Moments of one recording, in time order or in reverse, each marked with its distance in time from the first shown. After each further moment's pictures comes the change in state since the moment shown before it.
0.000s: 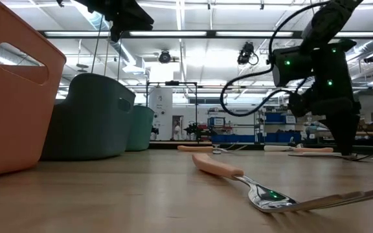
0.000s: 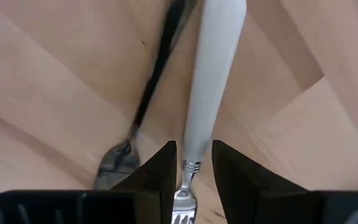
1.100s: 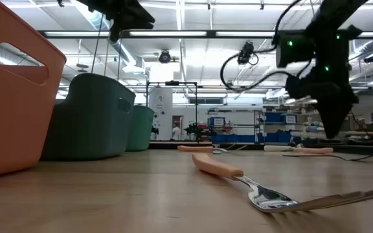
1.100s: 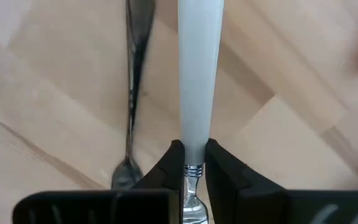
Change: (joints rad) left arm 0.000 -0.001 -0.001 0.030 -0.035 -0.084; right arm -0.043 -0.155 0.018 -0.024 0.078 0.070
